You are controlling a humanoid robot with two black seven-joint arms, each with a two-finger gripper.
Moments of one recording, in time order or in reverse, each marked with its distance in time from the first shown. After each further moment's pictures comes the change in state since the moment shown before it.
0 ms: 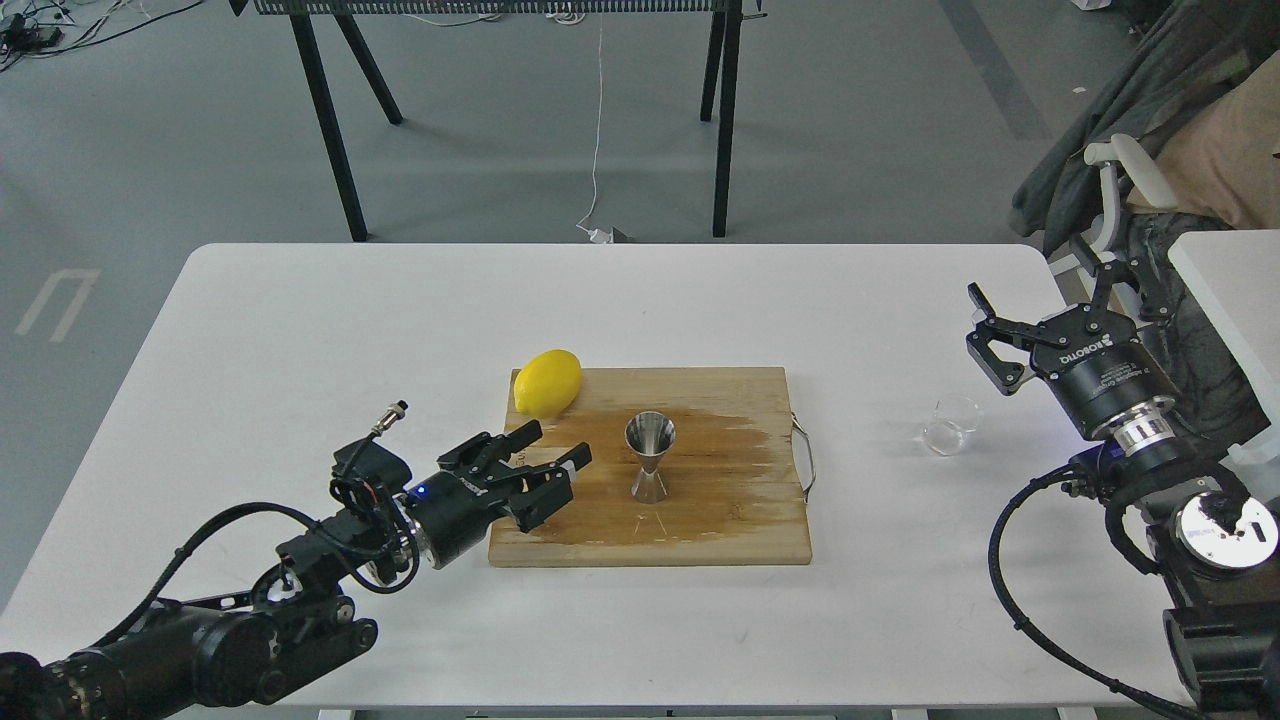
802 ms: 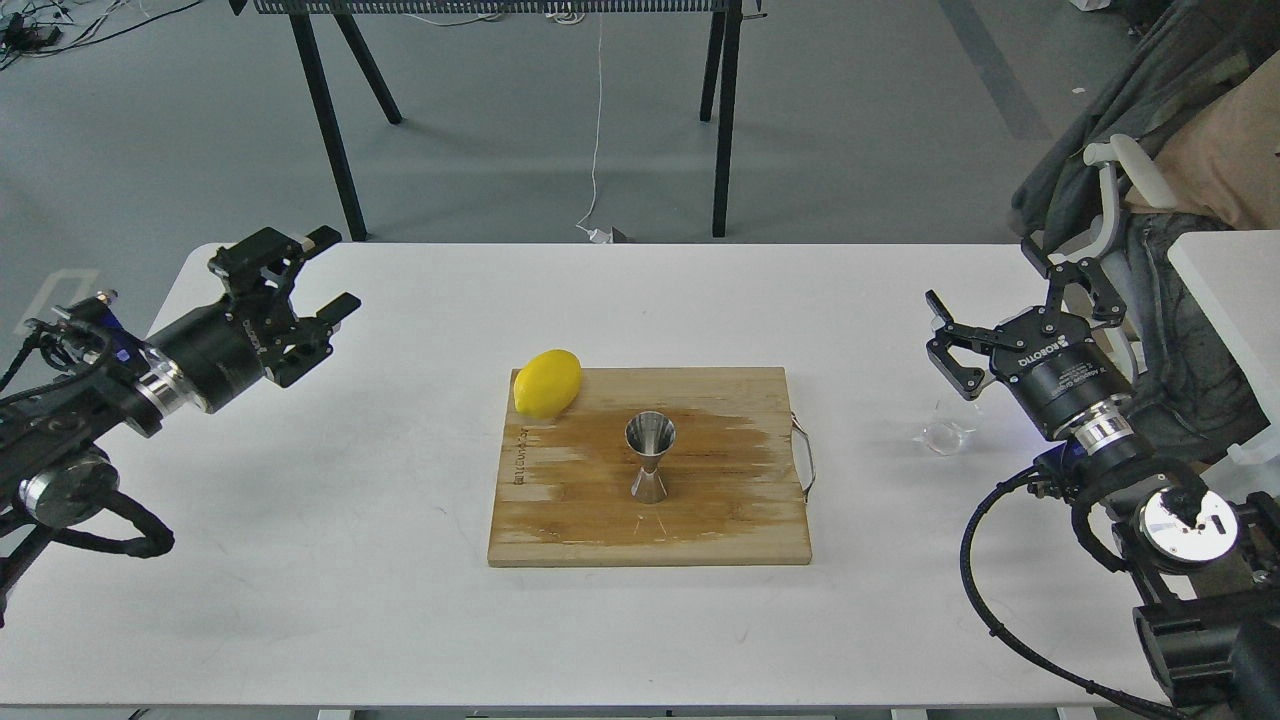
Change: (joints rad) left arm -0.048 0.300 -0.424 0.054 -1.185 -0.977 0.000; right arm 0.025 0.029 -0.070 -0.010 -0.002 0.000 -0.001
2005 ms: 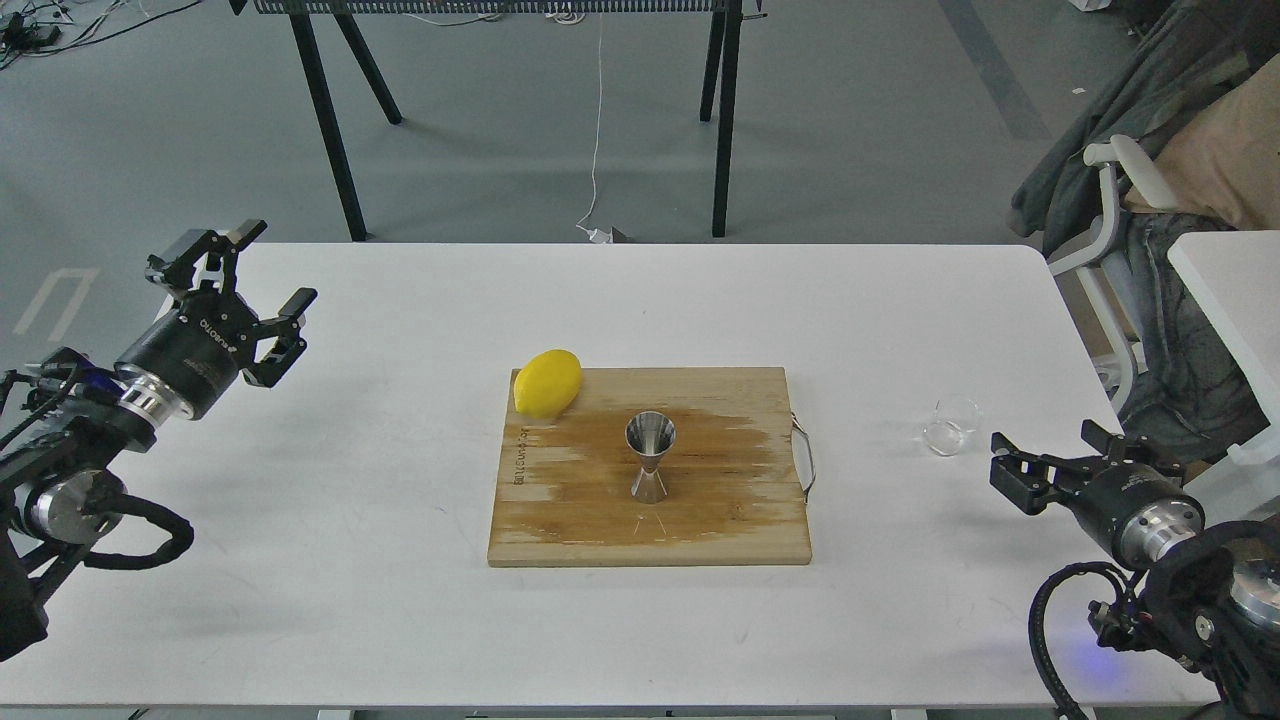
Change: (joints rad) left arm 0.028 -0.069 0.011 0.082 -0.112 -0.001 0.000; right arm -0.306 -0.069 0.095 0.328 0.306 -0.798 0.038
